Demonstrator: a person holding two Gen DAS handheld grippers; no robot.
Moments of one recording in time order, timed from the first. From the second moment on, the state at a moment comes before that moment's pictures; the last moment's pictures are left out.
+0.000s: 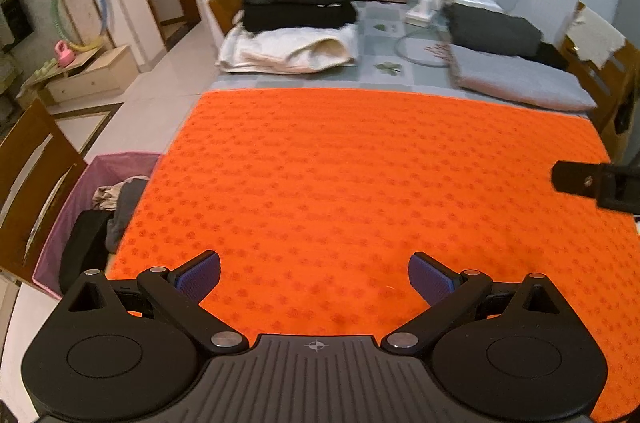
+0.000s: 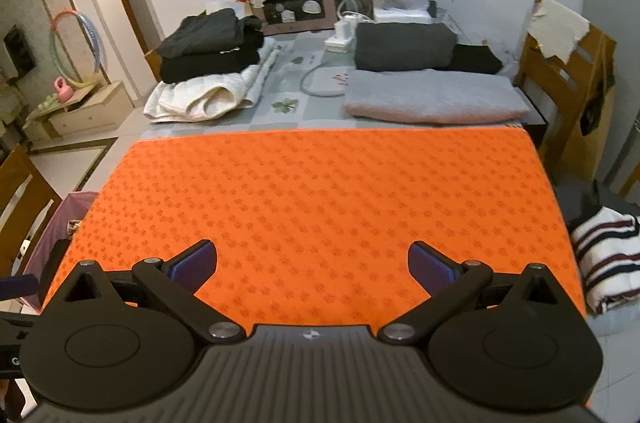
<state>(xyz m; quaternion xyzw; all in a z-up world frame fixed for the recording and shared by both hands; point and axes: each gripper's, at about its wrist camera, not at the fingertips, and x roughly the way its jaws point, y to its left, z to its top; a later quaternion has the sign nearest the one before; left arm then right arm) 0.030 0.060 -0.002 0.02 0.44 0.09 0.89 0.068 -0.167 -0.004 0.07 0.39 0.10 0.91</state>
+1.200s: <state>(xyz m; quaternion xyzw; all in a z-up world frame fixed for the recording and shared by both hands) 0.200 0.242 -0.087 0.02 0.46 0.09 0.88 0.447 0.039 0.001 0.02 0.38 0.17 0.91</state>
